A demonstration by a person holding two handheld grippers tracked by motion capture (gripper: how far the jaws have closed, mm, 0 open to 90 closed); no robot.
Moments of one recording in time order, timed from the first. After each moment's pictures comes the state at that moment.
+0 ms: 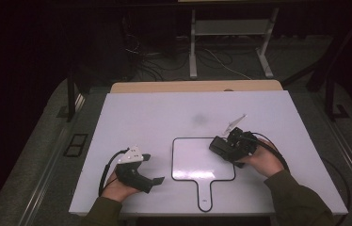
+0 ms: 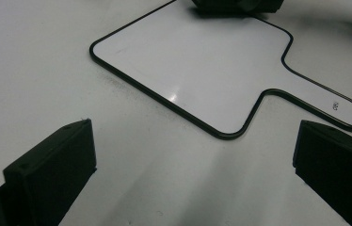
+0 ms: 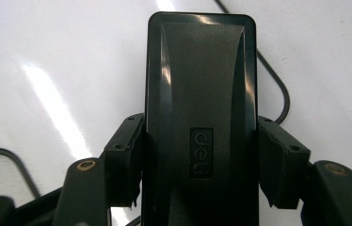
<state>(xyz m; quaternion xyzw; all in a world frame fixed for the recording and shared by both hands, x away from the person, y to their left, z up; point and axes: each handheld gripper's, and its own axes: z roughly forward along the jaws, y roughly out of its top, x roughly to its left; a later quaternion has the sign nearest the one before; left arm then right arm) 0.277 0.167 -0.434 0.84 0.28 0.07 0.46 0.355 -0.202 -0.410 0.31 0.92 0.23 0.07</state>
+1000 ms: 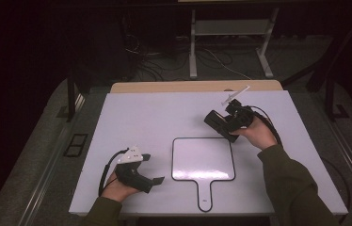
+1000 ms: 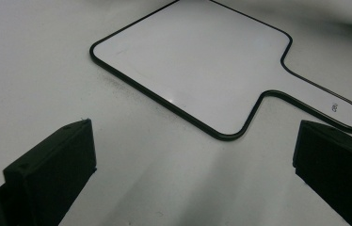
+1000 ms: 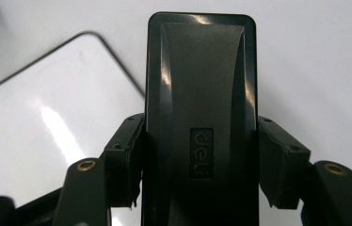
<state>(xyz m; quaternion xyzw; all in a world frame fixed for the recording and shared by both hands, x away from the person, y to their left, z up) 0.278 0.168 -0.434 0.84 0.28 0.06 0.47 0.426 -0.198 -0.375 0.34 0.89 0.29 0.06</state>
